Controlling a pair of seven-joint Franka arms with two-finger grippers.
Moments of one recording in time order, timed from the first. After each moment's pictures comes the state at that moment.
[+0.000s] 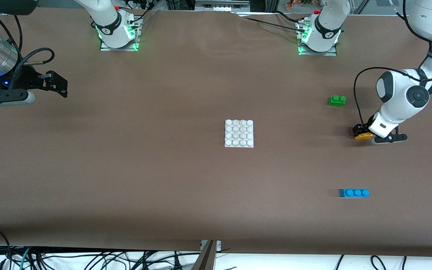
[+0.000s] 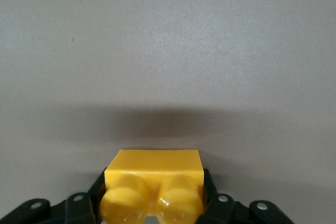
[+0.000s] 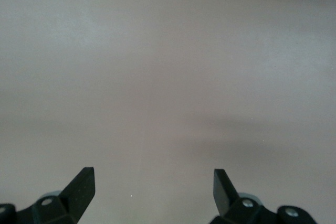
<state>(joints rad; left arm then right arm) 0.38 0.39 -0.11 -2.30 0.23 2.71 -0.05 0.23 0.03 -0.10 -1.61 -0.05 1.62 0.00</state>
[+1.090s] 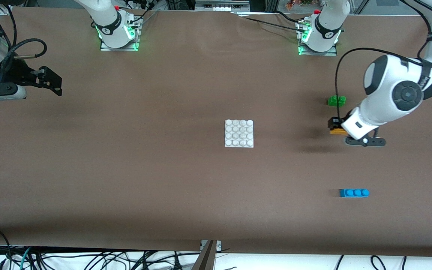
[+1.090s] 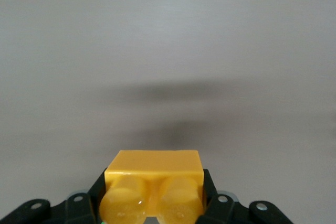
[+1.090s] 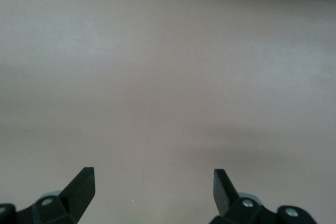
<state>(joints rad) 0.36 0.25 -0.54 -1.98 0.13 2.05 -0.20 0.23 0.03 -0.10 -1.55 -0.05 1.60 0.00</state>
